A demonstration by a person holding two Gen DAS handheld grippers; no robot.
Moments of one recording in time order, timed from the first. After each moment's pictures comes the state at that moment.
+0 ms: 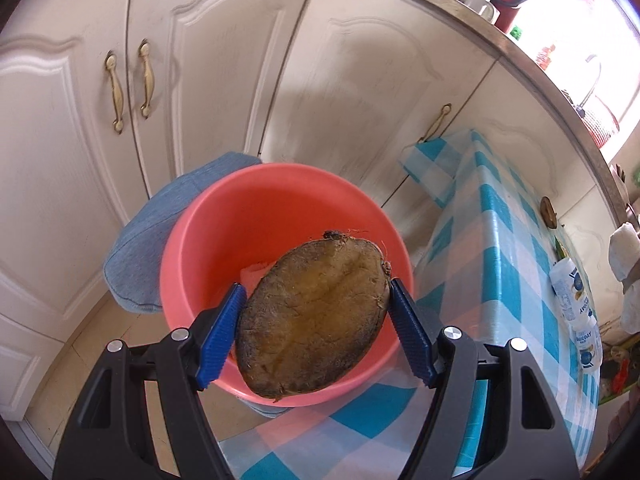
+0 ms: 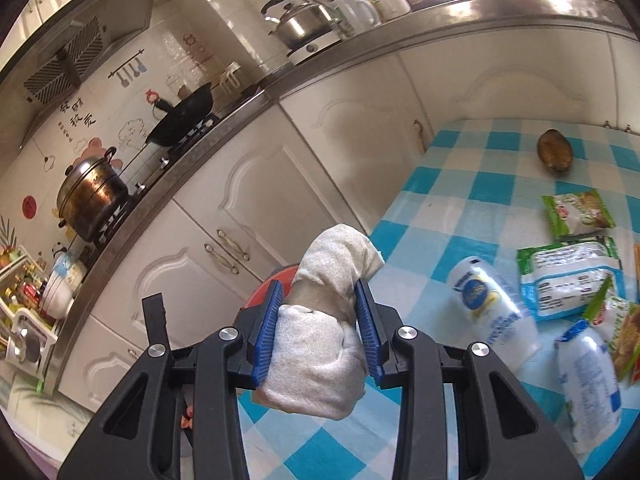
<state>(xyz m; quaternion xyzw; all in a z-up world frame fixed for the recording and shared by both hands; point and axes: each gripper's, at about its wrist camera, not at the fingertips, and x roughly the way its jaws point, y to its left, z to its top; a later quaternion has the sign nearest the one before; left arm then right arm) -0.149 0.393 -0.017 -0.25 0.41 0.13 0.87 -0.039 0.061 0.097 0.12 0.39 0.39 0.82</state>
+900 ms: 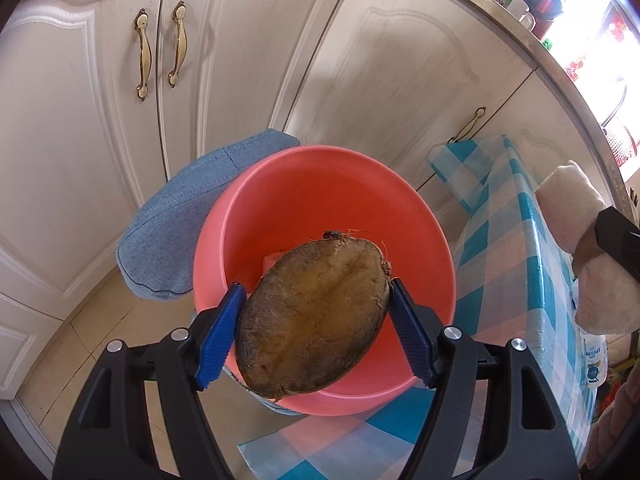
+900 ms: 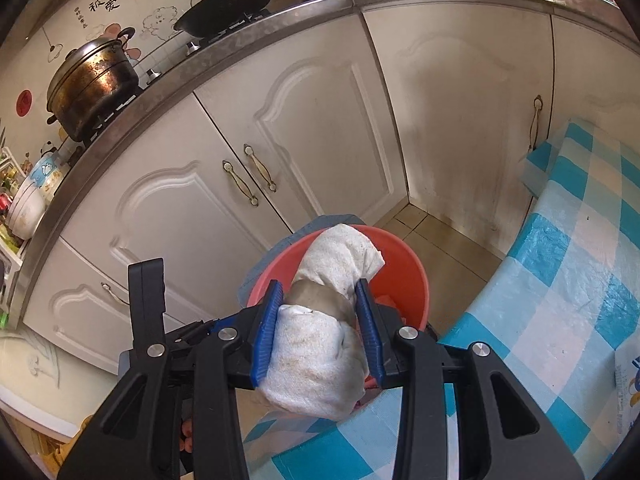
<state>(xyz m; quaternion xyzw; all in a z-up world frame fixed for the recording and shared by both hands) -0.154 0.420 -0.042 -0.28 0.43 0.15 0.85 -0.037 0.234 0.063 -0.02 0.44 0.45 0.78</state>
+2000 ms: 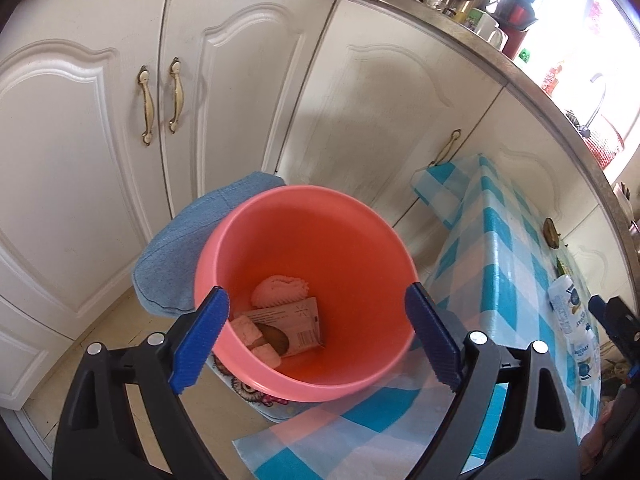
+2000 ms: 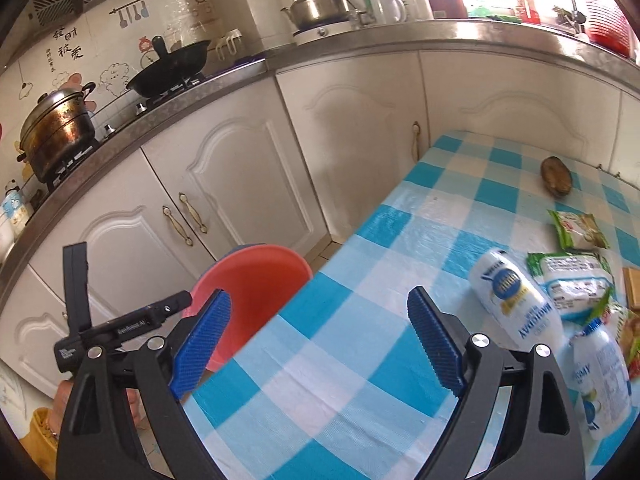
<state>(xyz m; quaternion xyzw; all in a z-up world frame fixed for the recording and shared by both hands) -0.170 0.390 0.006 -0.25 0.38 0.16 0.88 -0.075 0.112 0.072 0.01 0.36 0.33 0.87</state>
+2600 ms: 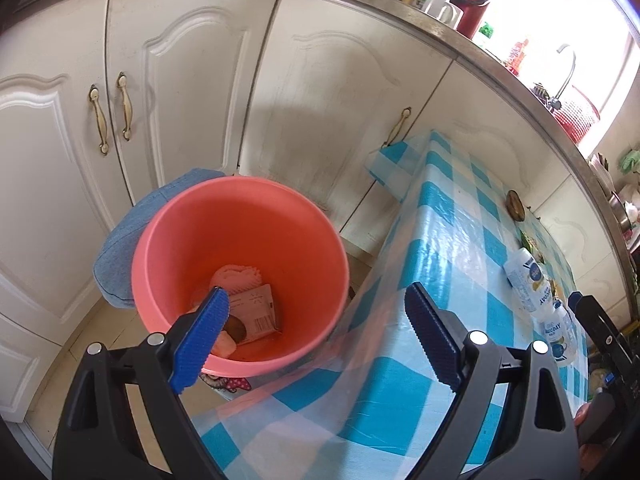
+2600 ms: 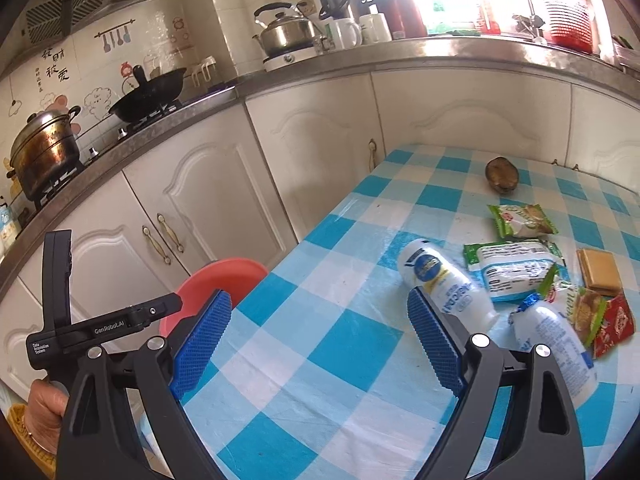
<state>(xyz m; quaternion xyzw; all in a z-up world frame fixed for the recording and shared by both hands) -0.155 0.327 0.029 -0.23 0.39 0.11 0.88 -0.089 0.058 0.071 0.04 0.33 0.29 0.90</state>
